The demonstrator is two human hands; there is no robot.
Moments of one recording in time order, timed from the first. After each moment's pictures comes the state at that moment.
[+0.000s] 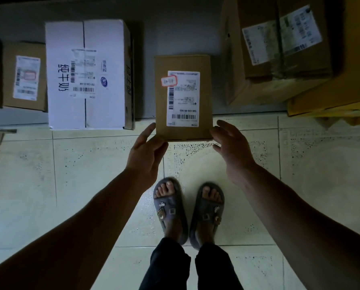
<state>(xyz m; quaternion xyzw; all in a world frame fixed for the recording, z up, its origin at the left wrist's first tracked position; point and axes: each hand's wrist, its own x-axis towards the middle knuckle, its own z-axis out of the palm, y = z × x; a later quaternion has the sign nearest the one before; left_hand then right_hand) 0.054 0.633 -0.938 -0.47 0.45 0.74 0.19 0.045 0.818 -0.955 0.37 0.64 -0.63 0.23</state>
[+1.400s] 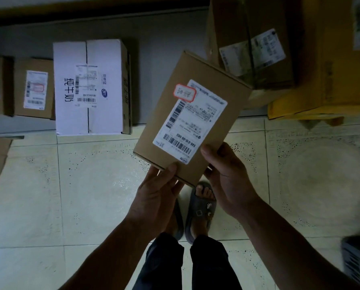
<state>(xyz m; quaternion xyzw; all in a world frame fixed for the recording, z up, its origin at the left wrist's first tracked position) 0.117 0.679 -0.849 -0.34 0.38 0.83 0.25 0.087 0.830 -0.851 0.28 0.47 -0.80 0.25</state>
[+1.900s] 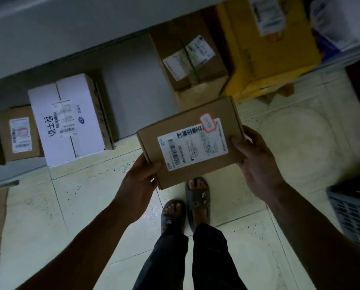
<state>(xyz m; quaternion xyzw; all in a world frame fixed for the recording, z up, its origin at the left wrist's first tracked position) 0.107 0.682 -0.803 -0.21 0.55 0.71 0.38 0.139 0.929 -0.807 0.39 0.50 -0.77 0.08</state>
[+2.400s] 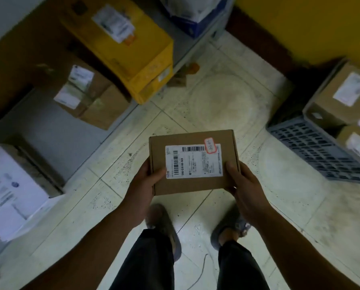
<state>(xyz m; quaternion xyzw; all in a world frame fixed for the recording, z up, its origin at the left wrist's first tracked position) 0.202 0.825 -0.774 -0.03 0.63 0.55 0.54 0.368 0.979 -0.766 0.55 0.43 -0.71 -0.07</state>
